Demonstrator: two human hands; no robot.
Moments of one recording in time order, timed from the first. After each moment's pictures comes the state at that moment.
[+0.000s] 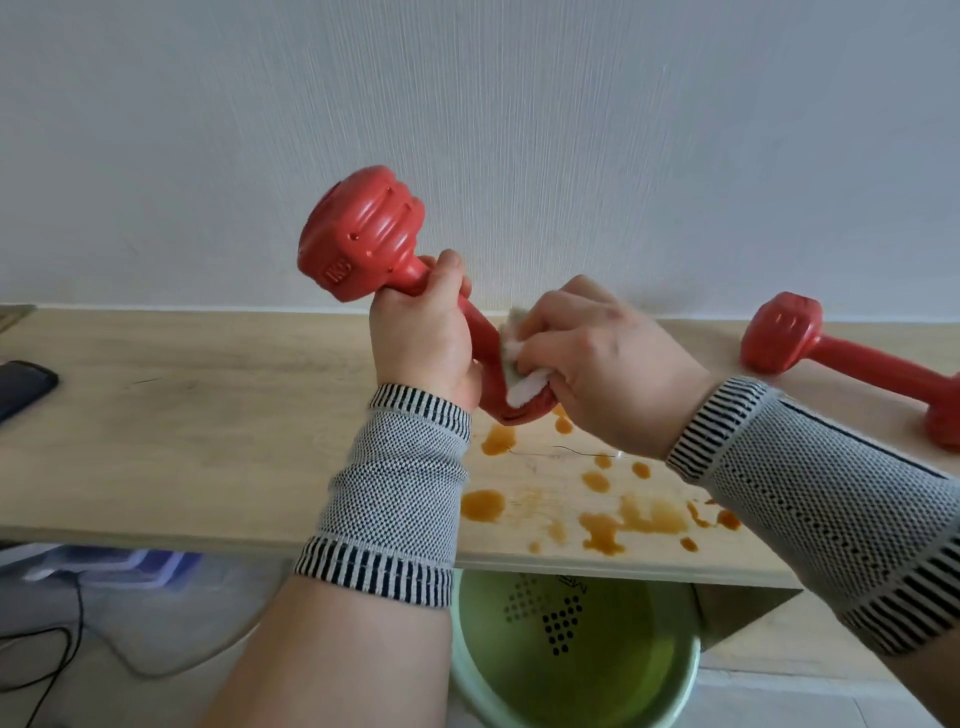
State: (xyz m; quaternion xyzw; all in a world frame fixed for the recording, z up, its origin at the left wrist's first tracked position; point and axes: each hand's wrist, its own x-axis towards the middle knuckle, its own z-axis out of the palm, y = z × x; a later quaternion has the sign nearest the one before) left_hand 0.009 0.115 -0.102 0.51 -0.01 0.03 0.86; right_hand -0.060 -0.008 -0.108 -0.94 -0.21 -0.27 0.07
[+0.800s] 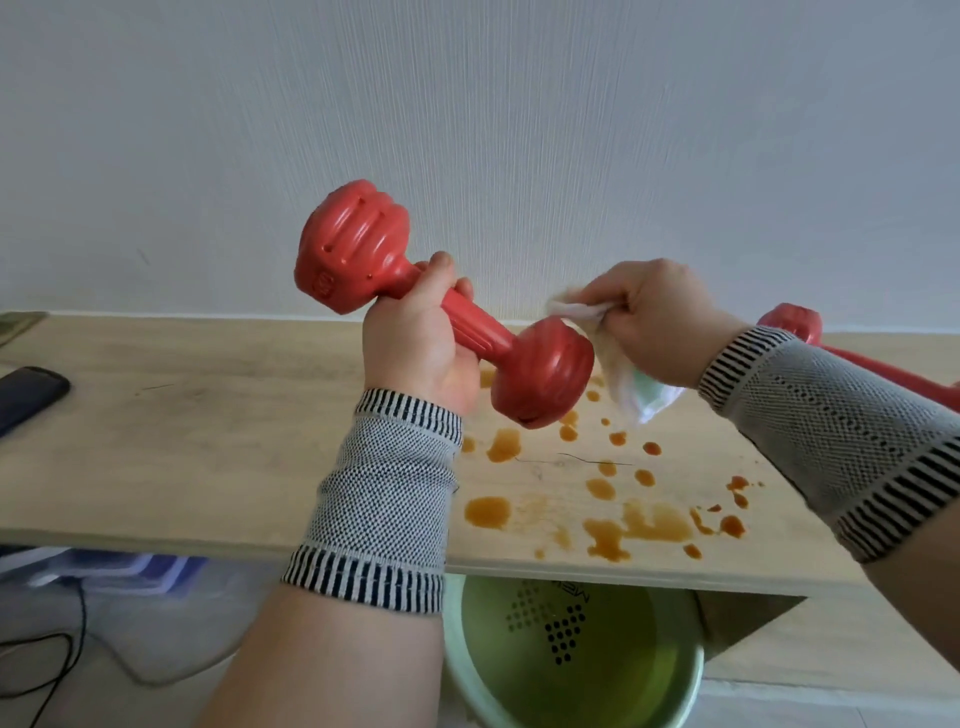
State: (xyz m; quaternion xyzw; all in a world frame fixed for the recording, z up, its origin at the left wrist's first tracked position) left_hand 0.010 0.127 -0.090 0.38 0.05 -0.08 0.92; right_hand -0.047 -0.040 -0.081 -0.96 0.03 -0.16 0.23
